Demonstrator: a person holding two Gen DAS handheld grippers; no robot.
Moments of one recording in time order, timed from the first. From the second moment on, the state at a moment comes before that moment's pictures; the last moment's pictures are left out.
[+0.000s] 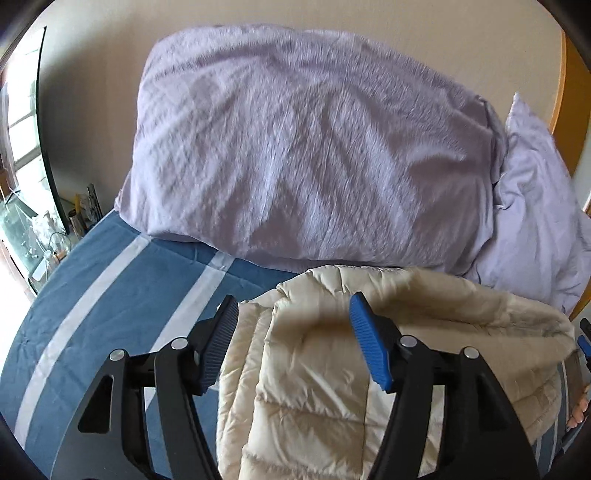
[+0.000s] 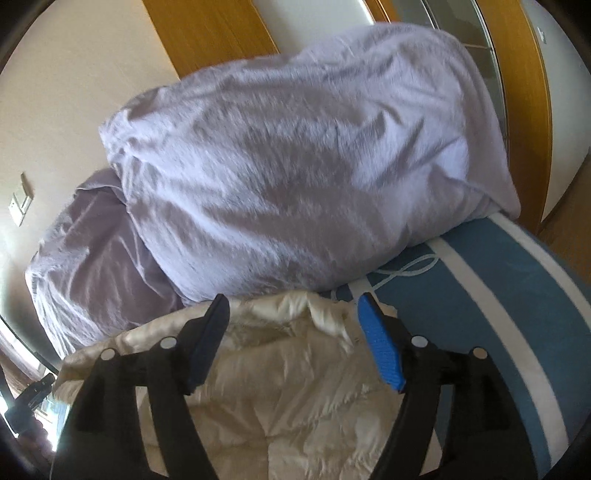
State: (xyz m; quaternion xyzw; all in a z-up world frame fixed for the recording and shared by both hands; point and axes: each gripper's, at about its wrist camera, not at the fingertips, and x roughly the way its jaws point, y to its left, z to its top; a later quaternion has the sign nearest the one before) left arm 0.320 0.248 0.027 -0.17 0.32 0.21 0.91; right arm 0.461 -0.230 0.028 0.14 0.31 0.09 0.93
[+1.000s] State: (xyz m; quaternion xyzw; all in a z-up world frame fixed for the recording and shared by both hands) left arm 0.360 0.197 -0.029 -0.06 0.34 0.23 0.91; right arm 0.485 -0.151 -0.036 -0.07 0.33 0.07 0.94
